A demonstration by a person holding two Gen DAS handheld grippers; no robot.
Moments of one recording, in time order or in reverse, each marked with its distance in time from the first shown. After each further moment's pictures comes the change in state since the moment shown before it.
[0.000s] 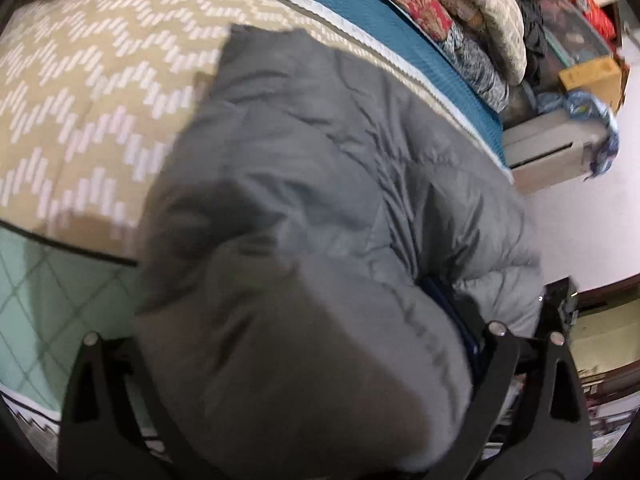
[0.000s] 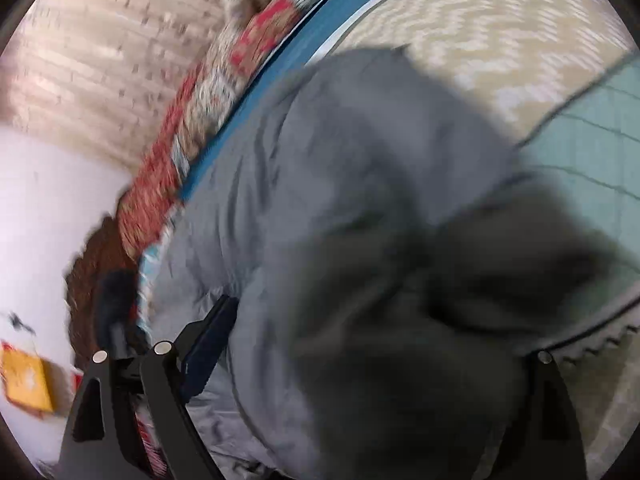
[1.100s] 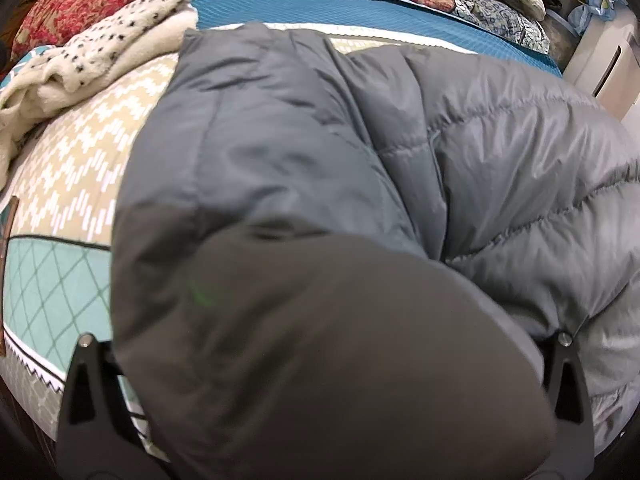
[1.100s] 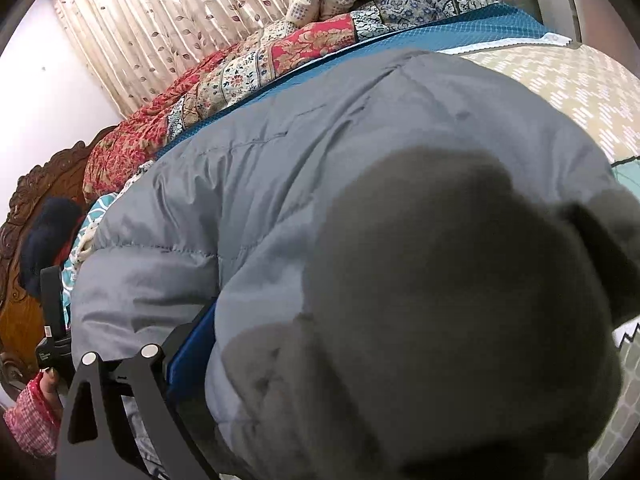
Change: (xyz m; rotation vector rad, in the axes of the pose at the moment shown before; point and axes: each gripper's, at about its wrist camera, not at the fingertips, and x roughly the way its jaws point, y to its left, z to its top) left arm 0.026 -0.044 -0.034 0.261 -0.157 0.447; right arm 0.017 0.027 -0.043 -0.335 -0.156 -0.193
